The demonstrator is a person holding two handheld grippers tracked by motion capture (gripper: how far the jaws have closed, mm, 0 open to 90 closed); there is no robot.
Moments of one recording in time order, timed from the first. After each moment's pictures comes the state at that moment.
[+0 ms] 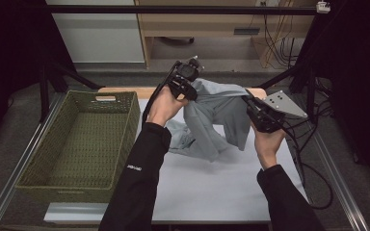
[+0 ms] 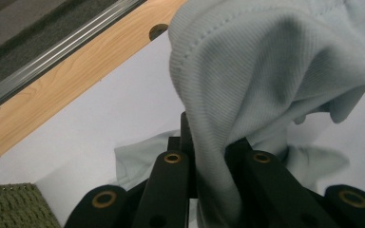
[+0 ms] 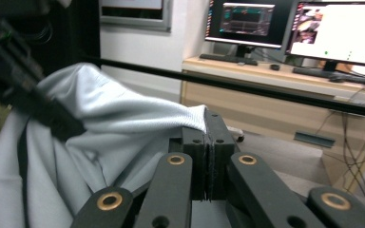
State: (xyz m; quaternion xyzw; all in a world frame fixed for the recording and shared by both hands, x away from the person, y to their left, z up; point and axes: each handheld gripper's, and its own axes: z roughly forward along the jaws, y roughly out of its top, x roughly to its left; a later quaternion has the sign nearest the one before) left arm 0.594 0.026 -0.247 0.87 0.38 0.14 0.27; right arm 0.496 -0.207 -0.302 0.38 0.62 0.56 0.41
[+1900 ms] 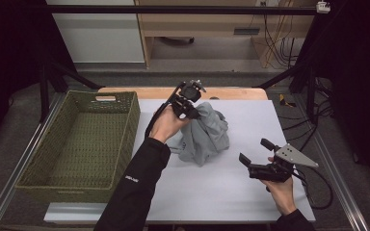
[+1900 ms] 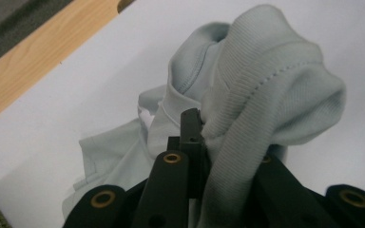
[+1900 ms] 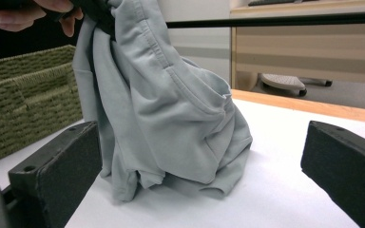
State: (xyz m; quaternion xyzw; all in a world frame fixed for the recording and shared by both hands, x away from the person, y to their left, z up) left arm 0.580 0.018 -0.303 0.90 0.33 0.12 0.25; right arm 0.429 -0.260 -0.418 0.38 0.66 0.58 0.27
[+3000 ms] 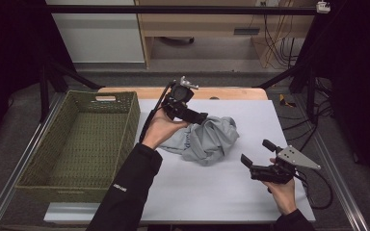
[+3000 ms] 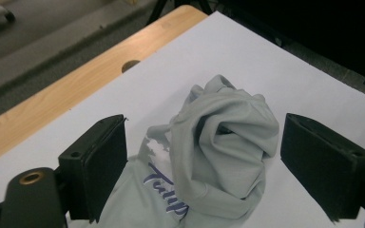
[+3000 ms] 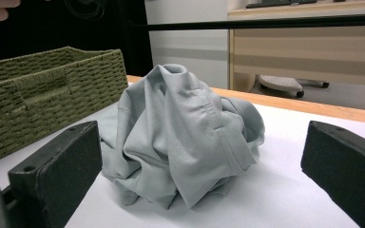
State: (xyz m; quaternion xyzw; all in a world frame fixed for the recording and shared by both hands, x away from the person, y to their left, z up) left arm 0.544 0.045 -0.279 0.85 0.33 0.16 0.39; right arm 0.424 -0.263 -0.418 0.39 0.66 0.59 0.27
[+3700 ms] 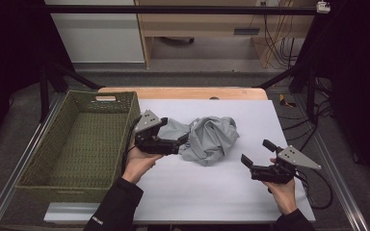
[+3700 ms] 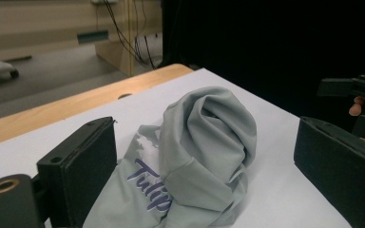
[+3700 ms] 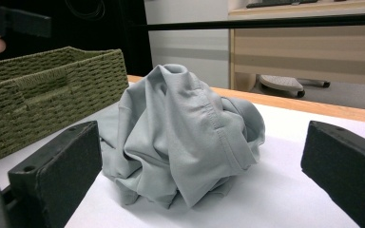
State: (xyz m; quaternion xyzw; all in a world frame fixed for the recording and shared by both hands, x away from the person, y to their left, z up) left arm 0.474 0.120 -0.348 0.74 0.32 0.18 0.56; right arm 0.425 -0.263 -0.419 0.38 0.66 0.59 0.27
